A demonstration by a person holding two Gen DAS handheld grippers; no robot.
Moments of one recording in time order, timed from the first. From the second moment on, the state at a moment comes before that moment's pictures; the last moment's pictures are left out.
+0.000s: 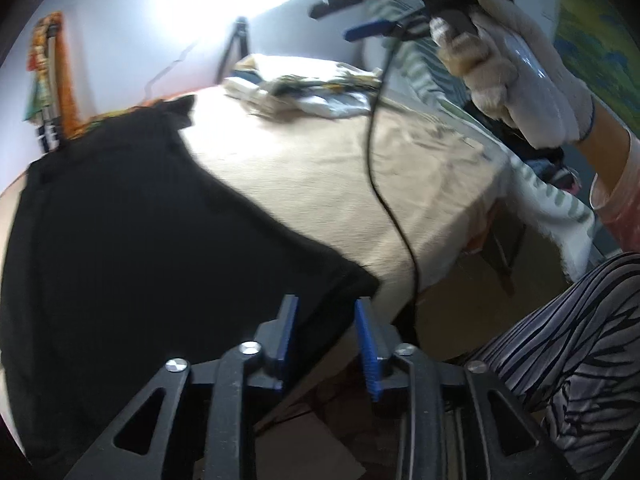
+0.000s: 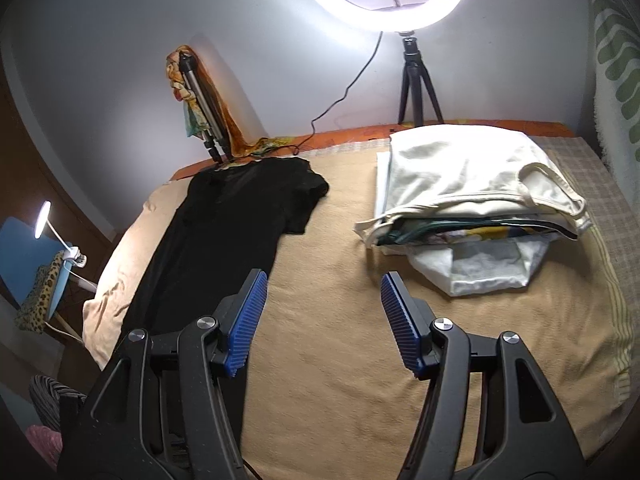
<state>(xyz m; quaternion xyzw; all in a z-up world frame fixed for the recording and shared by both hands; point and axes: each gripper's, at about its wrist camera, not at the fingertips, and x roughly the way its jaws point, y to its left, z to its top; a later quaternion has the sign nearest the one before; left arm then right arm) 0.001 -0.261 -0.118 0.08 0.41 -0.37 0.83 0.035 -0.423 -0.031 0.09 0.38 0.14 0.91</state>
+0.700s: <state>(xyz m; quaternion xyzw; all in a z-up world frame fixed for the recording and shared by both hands) 0.029 -0.234 -0.104 0.00 0.39 -0.33 0.86 0.136 -0.376 -0.089 0.15 0.44 0.19 0.87</state>
